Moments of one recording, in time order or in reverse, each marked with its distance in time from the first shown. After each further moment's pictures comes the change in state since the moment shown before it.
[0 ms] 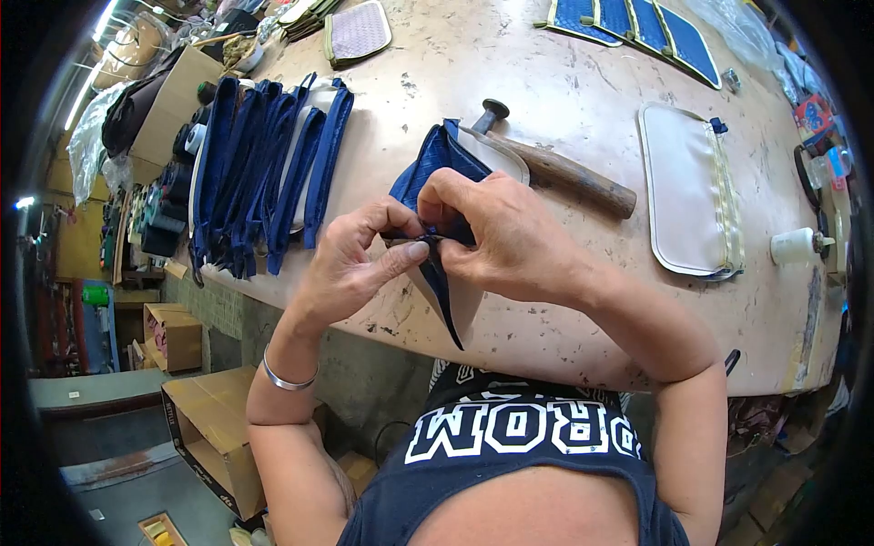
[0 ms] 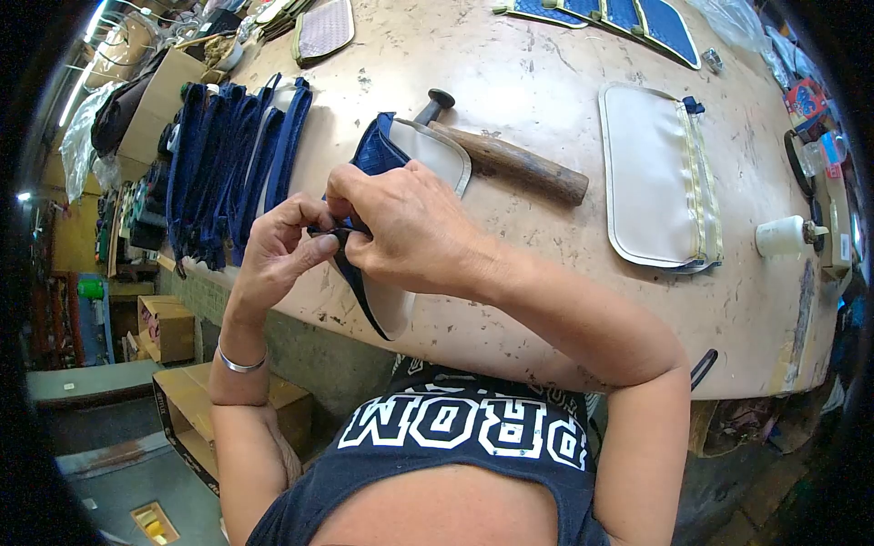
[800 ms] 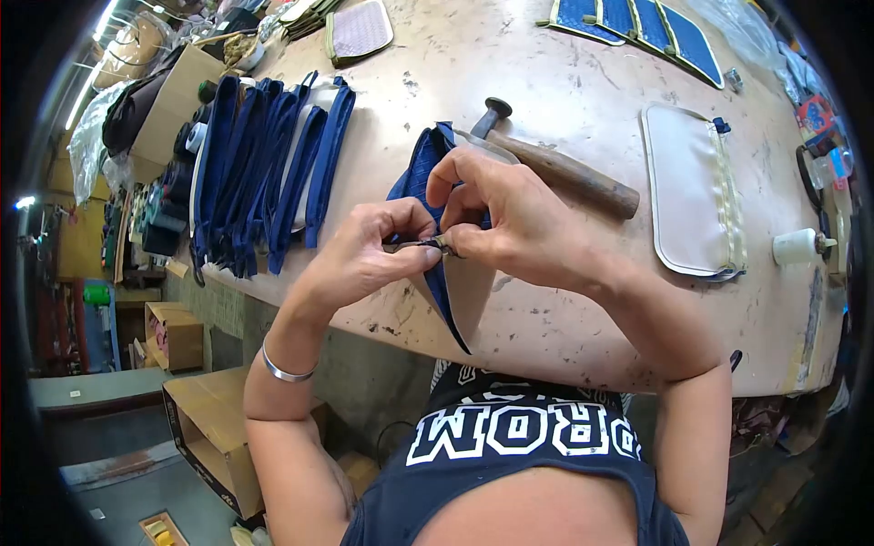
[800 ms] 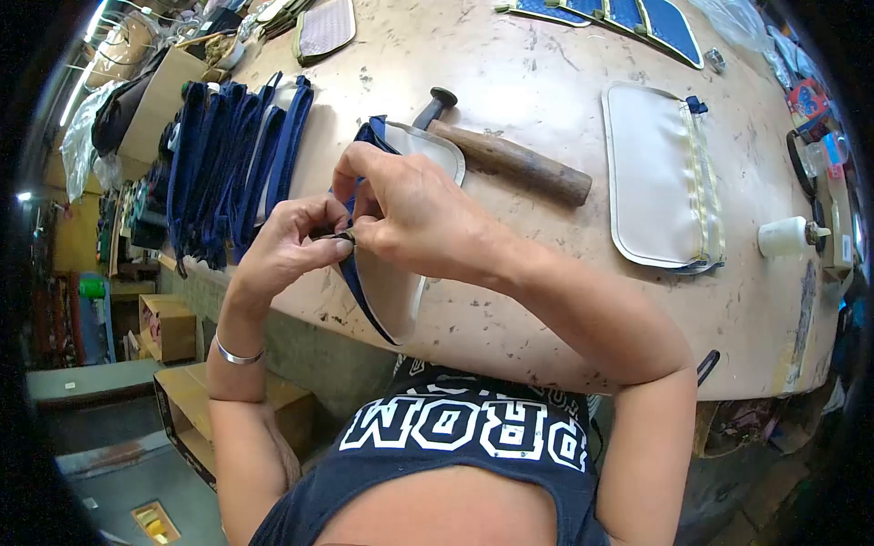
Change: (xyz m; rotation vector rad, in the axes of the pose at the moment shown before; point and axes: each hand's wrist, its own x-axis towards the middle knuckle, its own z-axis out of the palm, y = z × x) left_hand 0.012 0.002 -0.002 -0.134 -0.159 -0.307; right_hand 0.004 -0.006 -0.016 0.388 -0.082 0.208
